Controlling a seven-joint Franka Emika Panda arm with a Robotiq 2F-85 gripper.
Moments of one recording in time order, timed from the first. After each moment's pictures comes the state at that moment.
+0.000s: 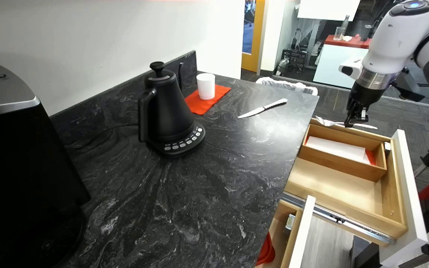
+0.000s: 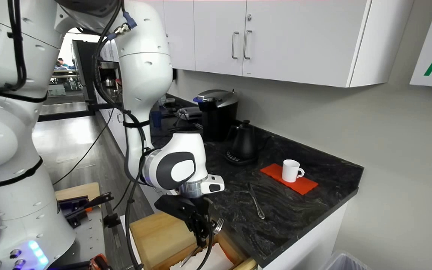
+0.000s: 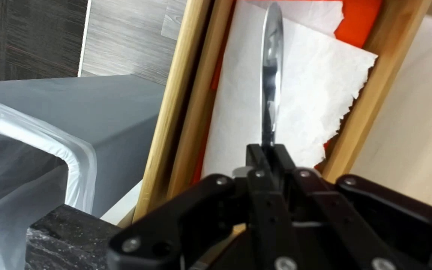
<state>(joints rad) 0.05 0.46 -0.45 -2.61 -0.72 3.14 0.03</state>
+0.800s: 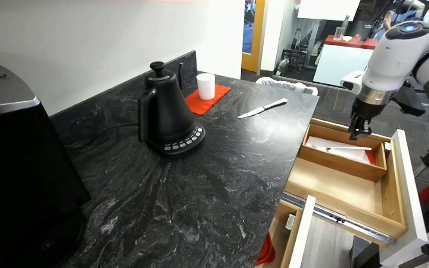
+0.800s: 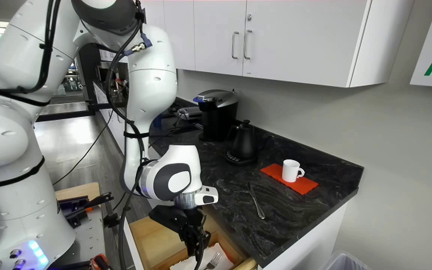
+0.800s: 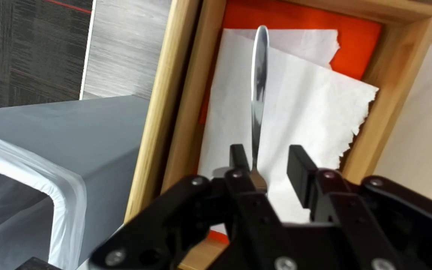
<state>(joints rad) 0.17 0.60 -0.54 -2.61 -0.71 3.22 0.12</state>
